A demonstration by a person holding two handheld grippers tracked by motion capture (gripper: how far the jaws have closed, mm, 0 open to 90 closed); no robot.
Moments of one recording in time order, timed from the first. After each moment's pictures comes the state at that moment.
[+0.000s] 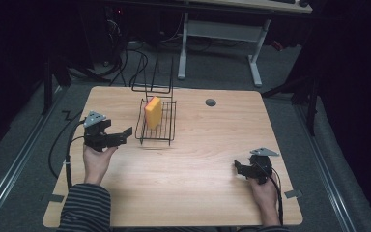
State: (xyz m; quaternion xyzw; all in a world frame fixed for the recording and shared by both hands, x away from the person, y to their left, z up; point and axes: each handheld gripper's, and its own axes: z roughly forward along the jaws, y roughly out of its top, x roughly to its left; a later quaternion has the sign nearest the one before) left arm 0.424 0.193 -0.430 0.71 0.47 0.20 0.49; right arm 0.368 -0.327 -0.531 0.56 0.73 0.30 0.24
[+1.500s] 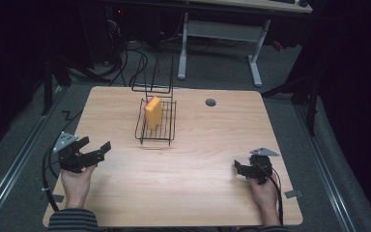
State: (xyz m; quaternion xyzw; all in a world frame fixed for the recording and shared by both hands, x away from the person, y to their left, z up) left arm 0.369 0.243 -0.451 0.66 0.52 0.22 0.50; right arm 0.368 -0.327 -0.531 0.56 0.73 0.30 0.24
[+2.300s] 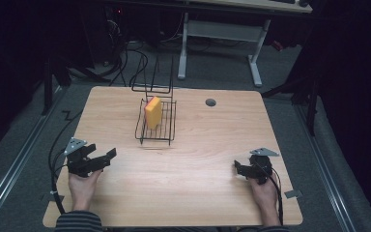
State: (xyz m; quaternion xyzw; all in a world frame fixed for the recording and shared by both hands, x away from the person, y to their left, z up) left arm 0.373 0.235 -0.480 0.68 0.53 0.19 0.48; right arm 0.367 -0.327 -0.531 0.56 0.73 0.30 0.24
